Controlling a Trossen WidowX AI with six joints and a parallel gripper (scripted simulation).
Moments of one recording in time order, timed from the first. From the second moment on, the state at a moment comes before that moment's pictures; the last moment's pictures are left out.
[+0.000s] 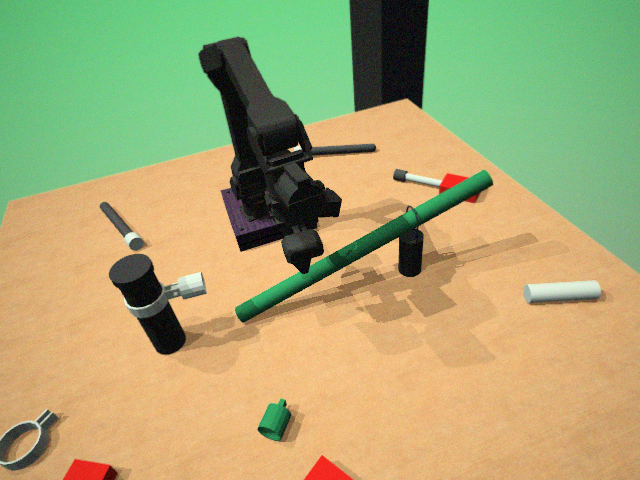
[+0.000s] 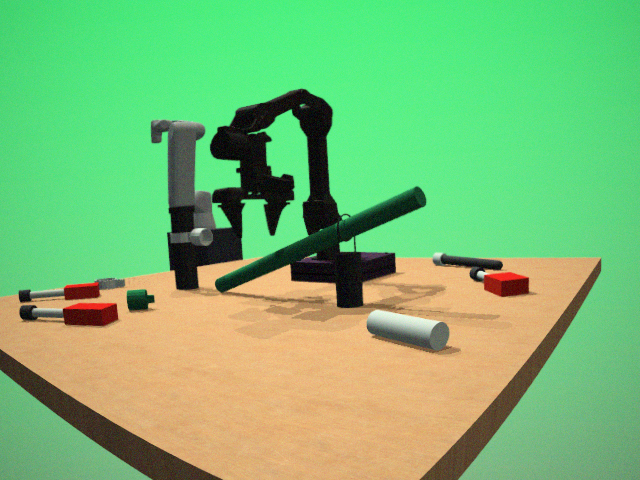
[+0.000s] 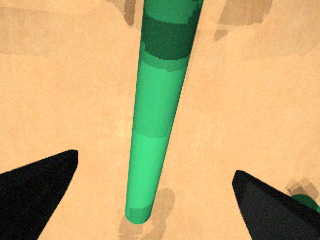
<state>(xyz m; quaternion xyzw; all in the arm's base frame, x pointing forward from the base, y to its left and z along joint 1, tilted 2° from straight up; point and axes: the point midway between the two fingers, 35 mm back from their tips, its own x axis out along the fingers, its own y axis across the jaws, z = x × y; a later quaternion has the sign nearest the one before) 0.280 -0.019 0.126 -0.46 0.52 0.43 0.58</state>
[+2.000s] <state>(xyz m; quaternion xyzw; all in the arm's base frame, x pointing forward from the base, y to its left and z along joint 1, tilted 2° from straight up) 0.283 -0.018 0.034 -0.45 0.53 0.43 0.57</state>
